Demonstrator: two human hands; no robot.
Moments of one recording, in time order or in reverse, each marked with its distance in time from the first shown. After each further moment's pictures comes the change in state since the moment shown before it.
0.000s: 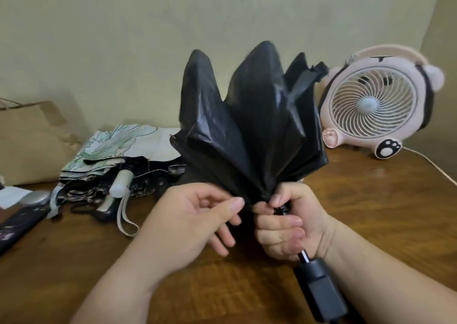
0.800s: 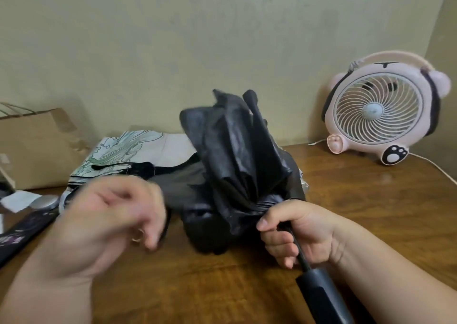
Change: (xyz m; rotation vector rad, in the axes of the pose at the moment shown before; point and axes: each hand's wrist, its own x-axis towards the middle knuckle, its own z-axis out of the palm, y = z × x) left_hand -0.005 -0.007 -0.100 -0.262 -0.217 0.349; right_hand -0.008 -0.007 -0.001 -0.474 0.357 0.064
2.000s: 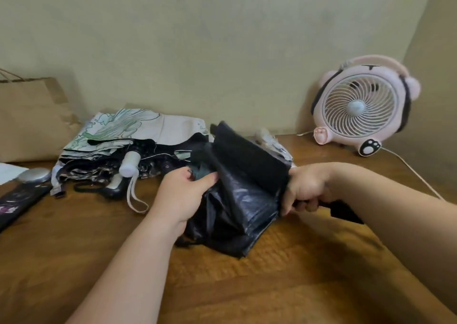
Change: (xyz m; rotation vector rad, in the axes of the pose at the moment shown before) left_hand 0.021 -0.087 0.041 0.099 0.484 -0.413; right_hand -0.004 -0.039 -0.003 -0.855 0.555 0.593
